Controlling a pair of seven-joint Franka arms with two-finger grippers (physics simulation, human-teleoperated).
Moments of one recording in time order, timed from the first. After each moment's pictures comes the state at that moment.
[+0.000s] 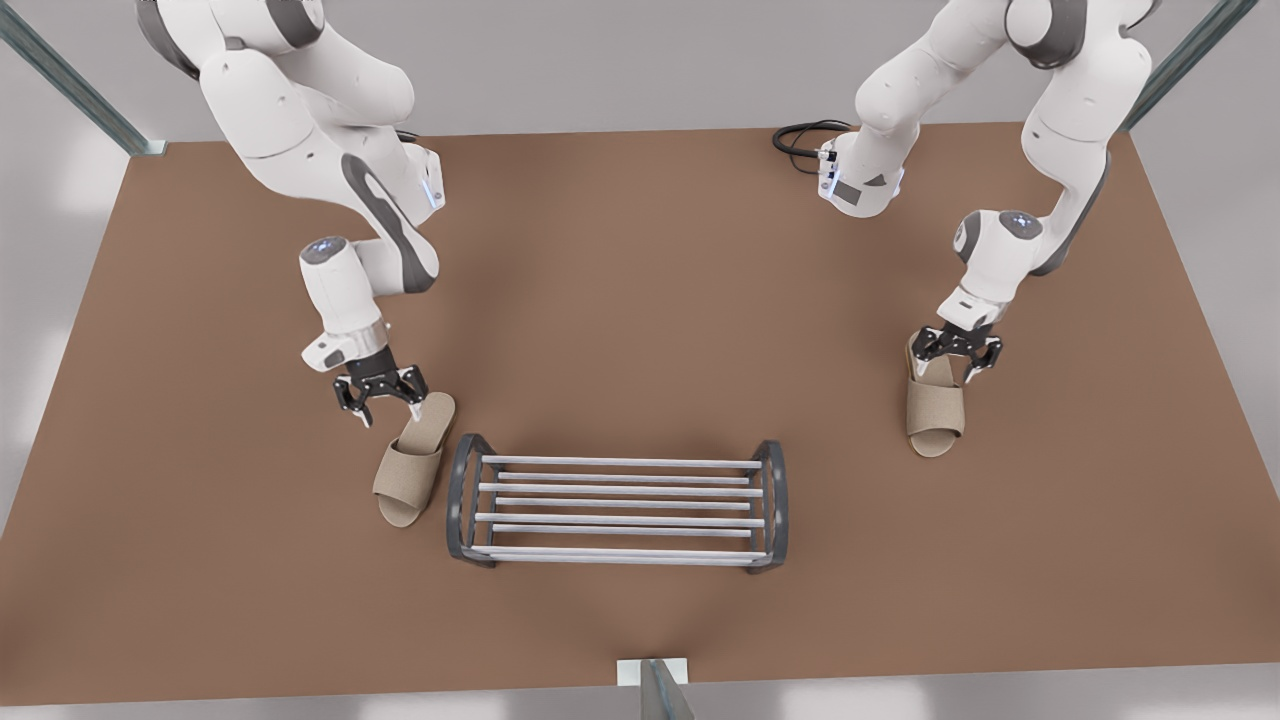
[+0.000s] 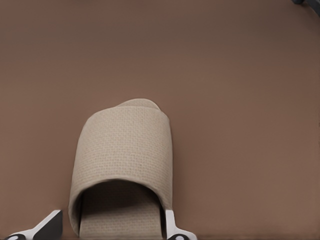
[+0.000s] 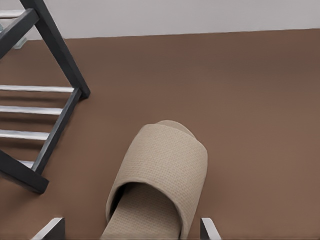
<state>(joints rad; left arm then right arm) 0.65 0.31 -0.26 -2.70 0.66 3.48 -0.07 -0.08 0.25 0.25 -2.61 0.09 3.50 0.00</state>
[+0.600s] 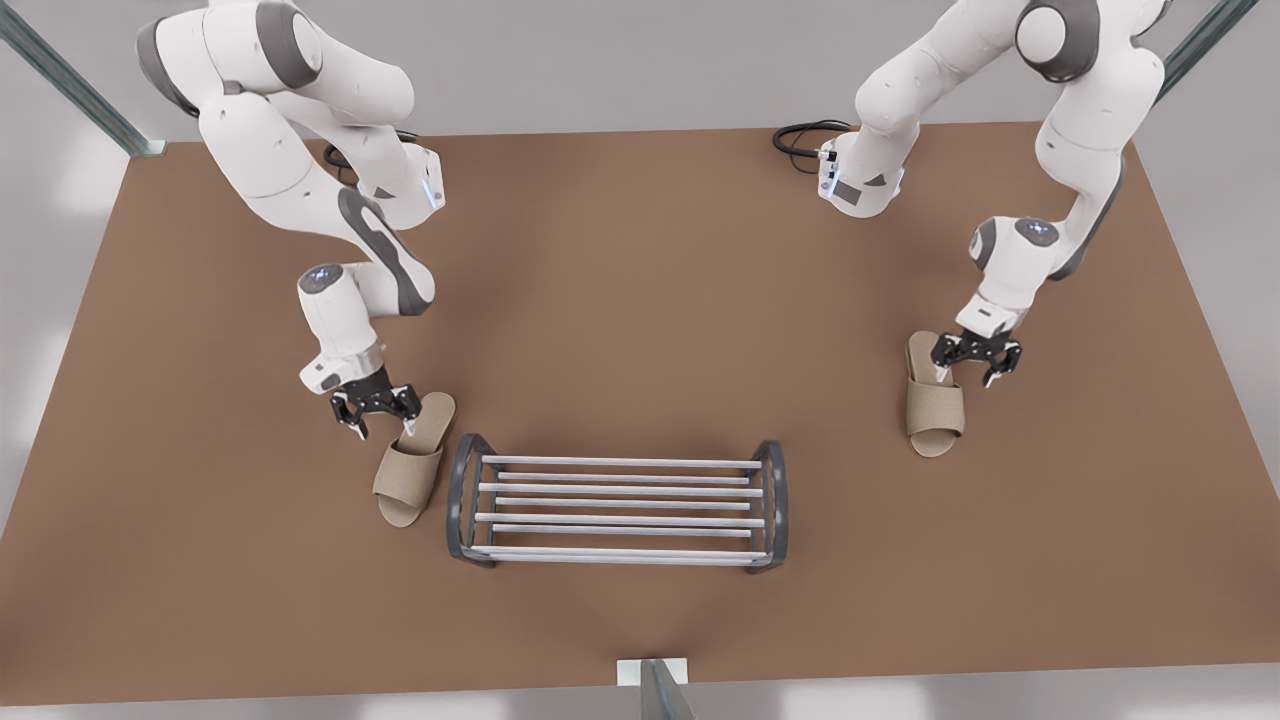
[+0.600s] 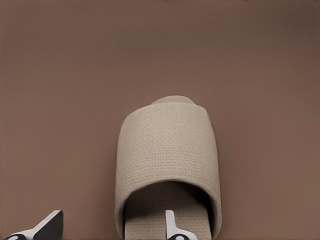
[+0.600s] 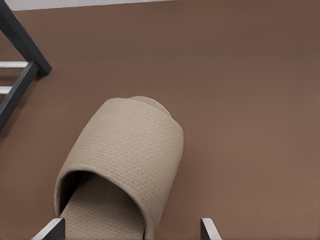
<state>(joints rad) 0.65 0.38 -0.18 -2.62 0.71 3.49 -0.07 -0.08 0.40 0.19 -2.53 0.09 3.50 -0.03</state>
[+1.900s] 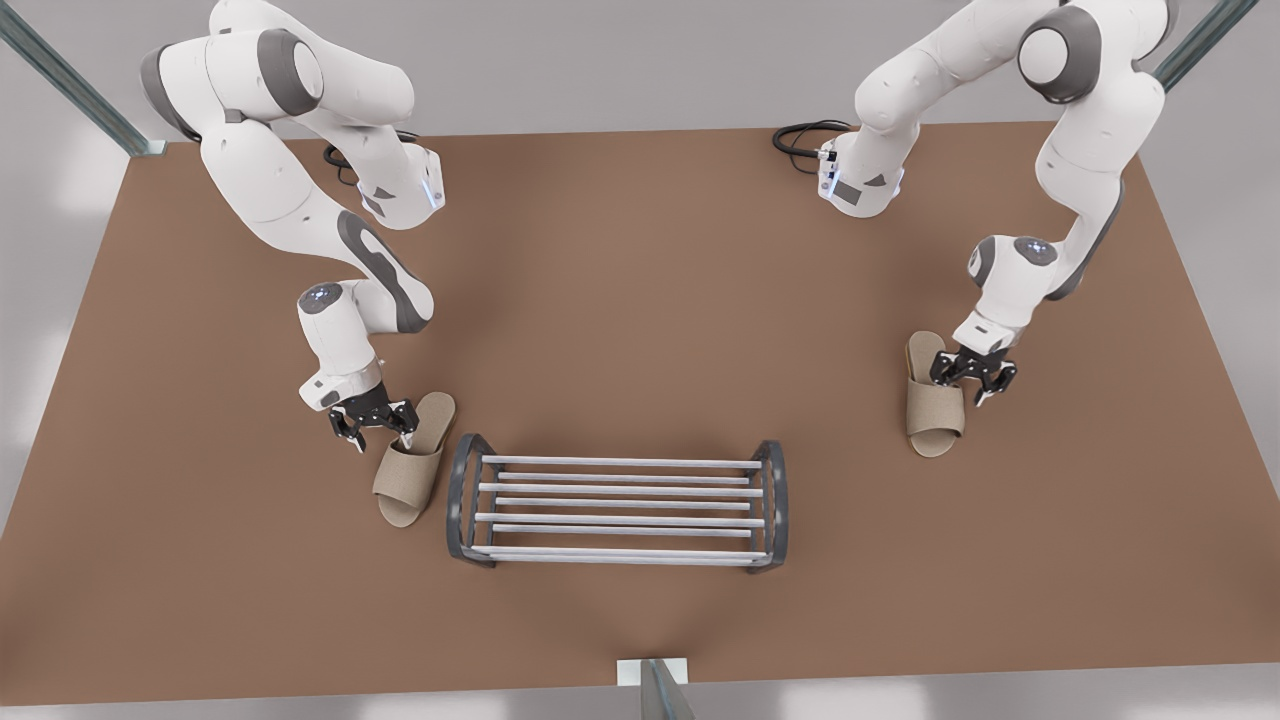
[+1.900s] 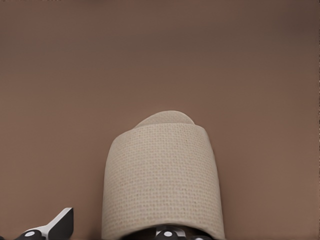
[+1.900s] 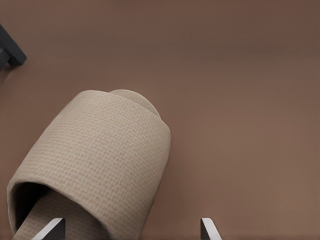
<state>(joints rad) 0.62 0.46 -0.19 -2.53 0.71 3.49 -0.07 -0.08 0.49 0.17 -2.46 0.09 3.50 -0.06</state>
